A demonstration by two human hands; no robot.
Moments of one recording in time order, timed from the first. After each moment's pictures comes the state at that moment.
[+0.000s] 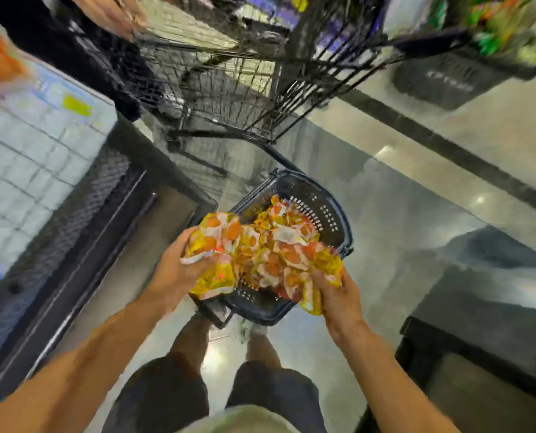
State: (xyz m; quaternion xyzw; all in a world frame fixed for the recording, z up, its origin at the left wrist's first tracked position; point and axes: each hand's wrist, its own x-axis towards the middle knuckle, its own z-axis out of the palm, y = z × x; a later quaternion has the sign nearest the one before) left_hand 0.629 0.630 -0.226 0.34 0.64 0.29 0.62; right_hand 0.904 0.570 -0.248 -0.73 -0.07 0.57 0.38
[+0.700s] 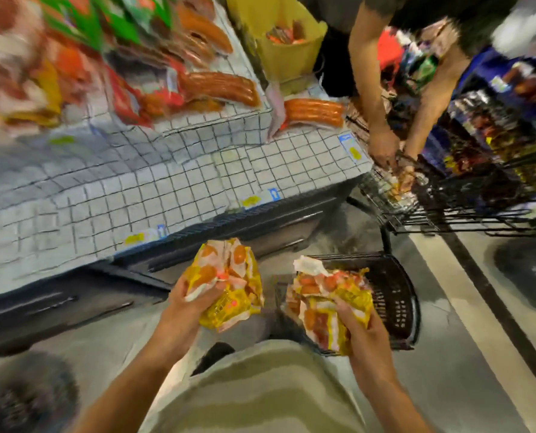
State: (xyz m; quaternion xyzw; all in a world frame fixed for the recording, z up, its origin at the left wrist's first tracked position) left_hand 0.454 0.320 -0.074 0.04 0.63 0.61 0.48; right_hand 0.722 0.459 -0.069 -0.60 -0.36 0.66 0.26
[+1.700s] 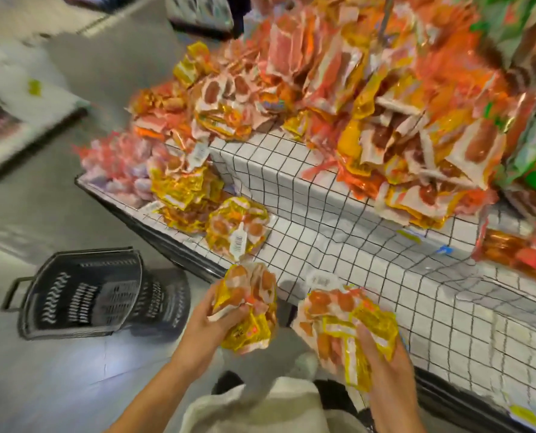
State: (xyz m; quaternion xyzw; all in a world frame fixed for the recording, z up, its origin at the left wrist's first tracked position) left_hand 0.228 0.047 -0.016 -0.13 0.66 0.72 0.19; right_hand 0.309 0.313 -0.006 -0.38 -0.56 0.73 0.04
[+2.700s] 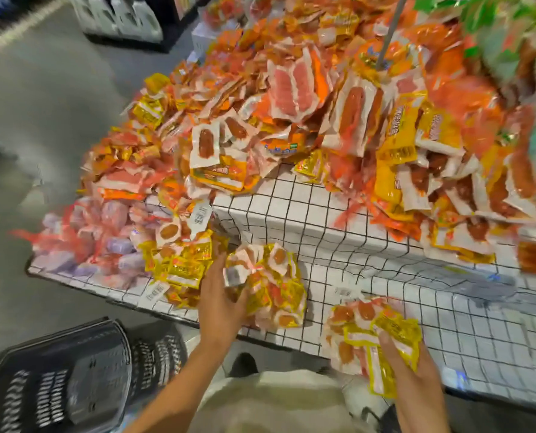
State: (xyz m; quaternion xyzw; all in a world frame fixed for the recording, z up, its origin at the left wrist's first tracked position) left_hand 0.003 -0.015 -0.067 0.09 0.89 0.45 0.00; right_hand 0.196 0.221 0.008 -0.48 -0.58 0.64 0.12
